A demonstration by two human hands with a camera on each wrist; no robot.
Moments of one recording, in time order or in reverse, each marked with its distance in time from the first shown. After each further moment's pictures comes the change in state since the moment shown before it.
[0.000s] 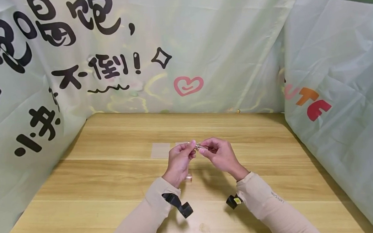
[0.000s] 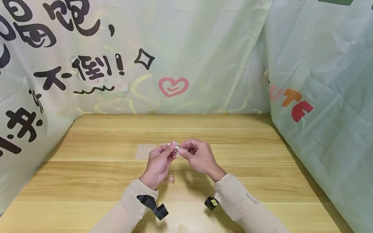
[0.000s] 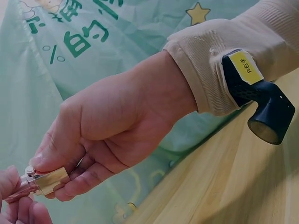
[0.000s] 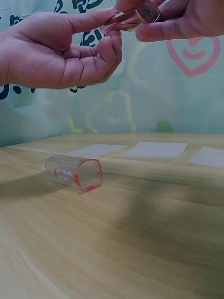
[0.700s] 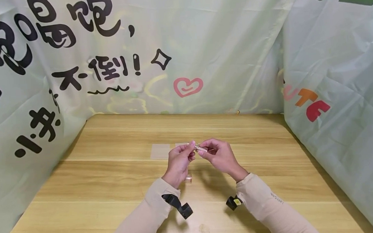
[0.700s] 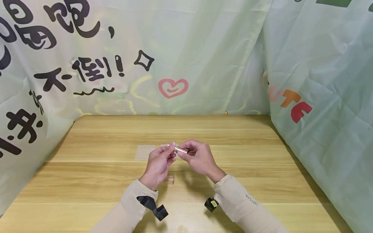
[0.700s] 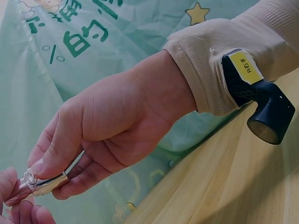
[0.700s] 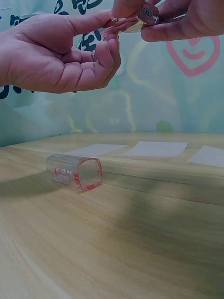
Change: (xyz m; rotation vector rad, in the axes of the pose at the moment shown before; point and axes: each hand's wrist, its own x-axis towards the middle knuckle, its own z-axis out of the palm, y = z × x) left_hand 0.000 -0.001 0.000 0.008 0.020 -0.026; right_hand 0.005 0.031 0.004 0.049 0.007 -0.001
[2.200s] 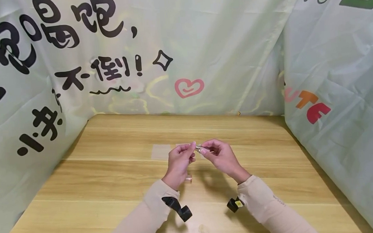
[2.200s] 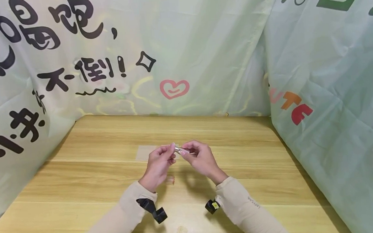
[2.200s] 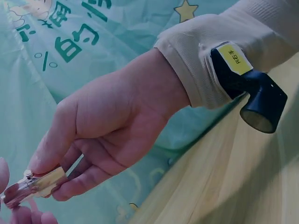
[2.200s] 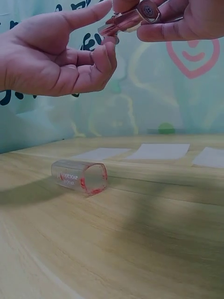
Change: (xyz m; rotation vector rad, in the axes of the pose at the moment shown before) left_hand -0.008 0.004 -0.001 0.055 0.008 0.039; right_hand -0.001 0.013 -0.003 0.133 -0.035 0.021
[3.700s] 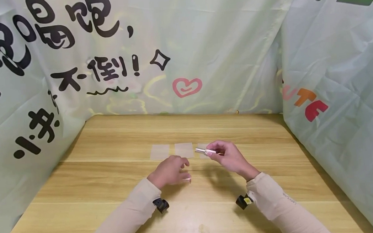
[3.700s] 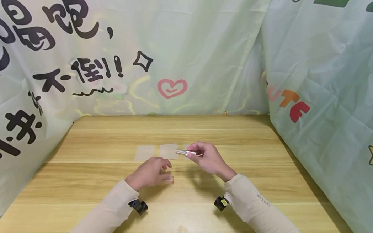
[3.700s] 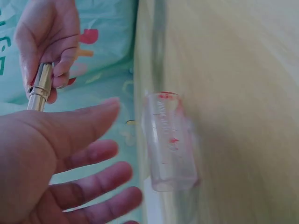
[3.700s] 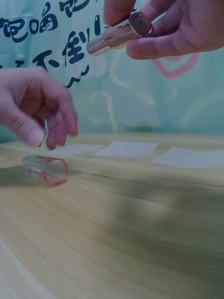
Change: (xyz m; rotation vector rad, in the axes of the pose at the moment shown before) left_hand 0.013 0.009 -0.054 1.532 -0.680 0.393; right_hand -0.004 0.000 -0.027 -0.155 -0.116 0.130
